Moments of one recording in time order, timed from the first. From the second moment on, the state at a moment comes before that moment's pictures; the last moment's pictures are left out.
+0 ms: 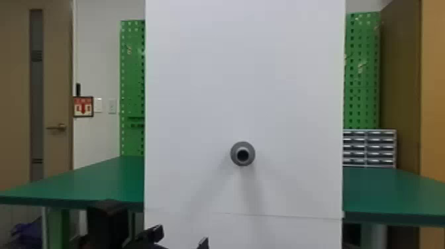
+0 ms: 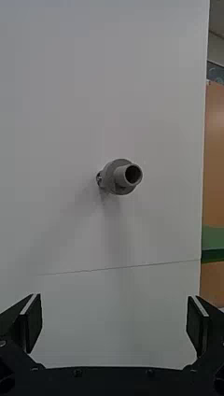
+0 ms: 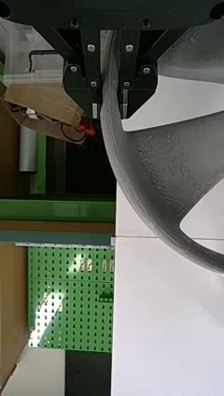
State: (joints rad) left arm -0.13 0.12 -0.02 -2.34 0.31 0.80 -0.19; right arm 0.12 -0.04 -0.05 -1.57 -0.04 -0.27 0.00
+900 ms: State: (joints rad) left arm -0.14 0.12 -0.02 -2.34 0.31 0.80 -0.19; right arm 0.12 -0.03 -0.06 -1.57 -0.03 -0.27 0.00
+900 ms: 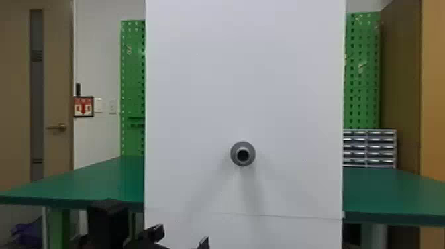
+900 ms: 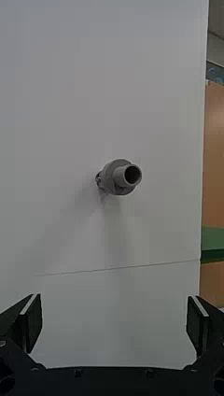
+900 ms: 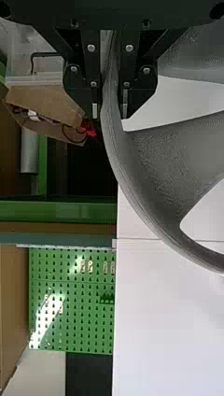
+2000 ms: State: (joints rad) left arm -0.14 0.12 -0.02 -2.34 0.31 0.80 -0.19; right arm 0.06 0.00 -0.09 -1.89 0.01 0.13 0.00
